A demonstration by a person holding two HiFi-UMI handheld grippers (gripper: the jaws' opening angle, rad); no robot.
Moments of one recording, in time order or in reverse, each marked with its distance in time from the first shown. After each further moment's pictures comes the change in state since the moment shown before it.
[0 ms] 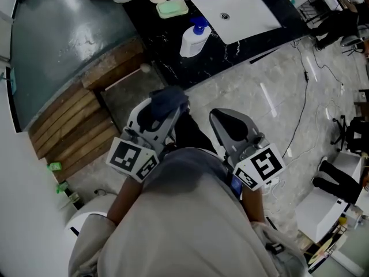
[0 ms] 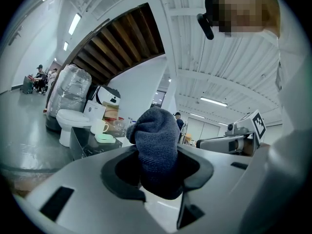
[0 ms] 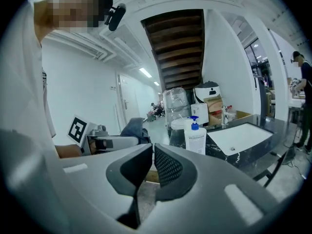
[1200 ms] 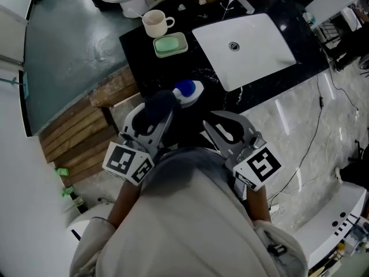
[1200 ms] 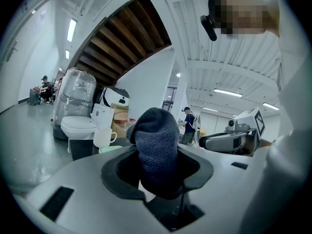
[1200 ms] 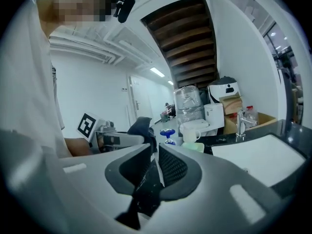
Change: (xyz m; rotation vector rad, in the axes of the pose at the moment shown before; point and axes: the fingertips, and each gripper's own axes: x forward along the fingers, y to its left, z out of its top) left arm 0.143 0.088 0.040 0.054 0.034 0.152; right arm 0.092 -0.145 0.043 -0.056 -0.005 0.225
